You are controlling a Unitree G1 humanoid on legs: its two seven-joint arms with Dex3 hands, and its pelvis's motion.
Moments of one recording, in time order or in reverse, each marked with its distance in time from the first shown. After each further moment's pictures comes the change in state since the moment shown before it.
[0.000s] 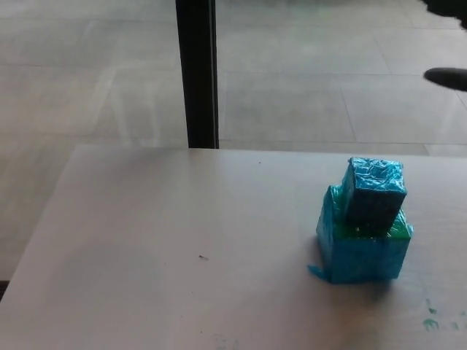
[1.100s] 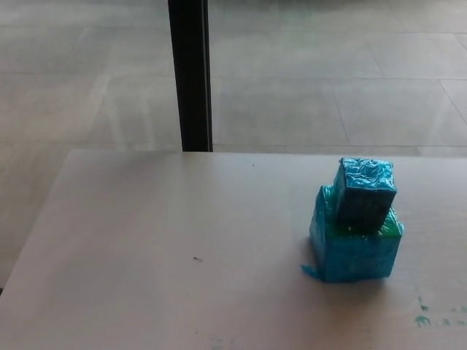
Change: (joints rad) left_arm 0.005 -0.005 0.008 -0.041 -0.003 -0.005 0.002; right_arm 1.112 -0.095 -0.857 0.082 0.140 -0.074 -0.315
